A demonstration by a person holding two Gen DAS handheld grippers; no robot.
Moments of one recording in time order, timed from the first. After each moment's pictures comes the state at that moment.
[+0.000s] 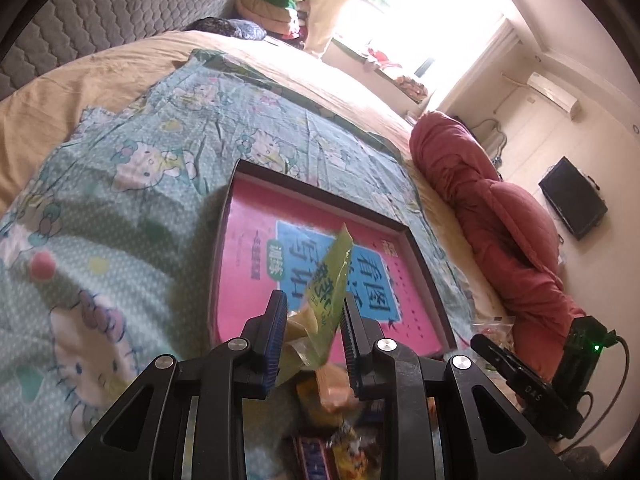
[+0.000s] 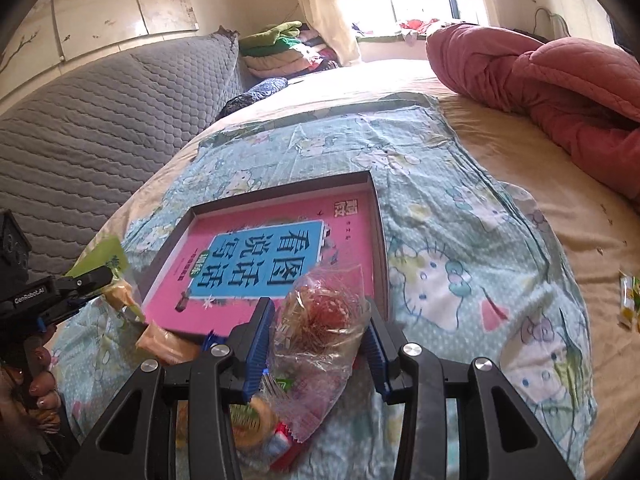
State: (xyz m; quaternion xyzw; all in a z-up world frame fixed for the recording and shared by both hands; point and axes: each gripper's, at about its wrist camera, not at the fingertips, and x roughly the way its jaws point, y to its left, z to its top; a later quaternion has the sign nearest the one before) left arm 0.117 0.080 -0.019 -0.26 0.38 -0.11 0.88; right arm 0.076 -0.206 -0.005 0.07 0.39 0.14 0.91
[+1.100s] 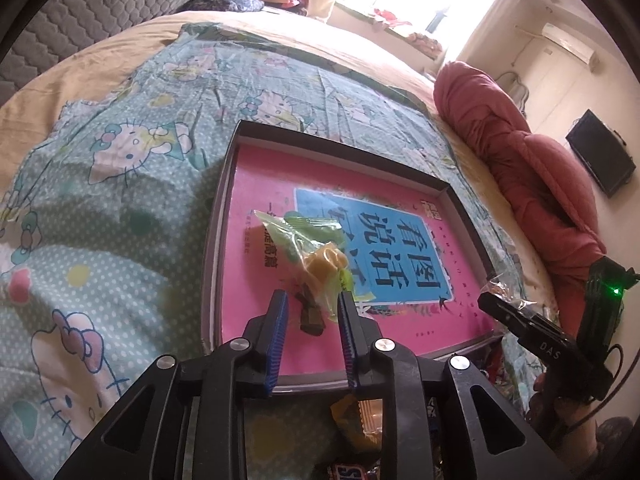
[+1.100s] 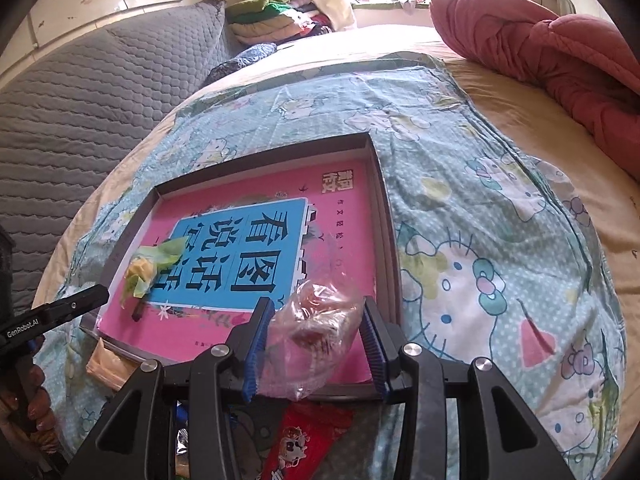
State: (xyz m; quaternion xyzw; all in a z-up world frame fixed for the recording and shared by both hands) left arm 0.150 0.056 -0.050 -0.19 0.45 -0.08 0.87; right arm 0.137 -0.197 -0.050 0.06 0.45 0.13 0.88
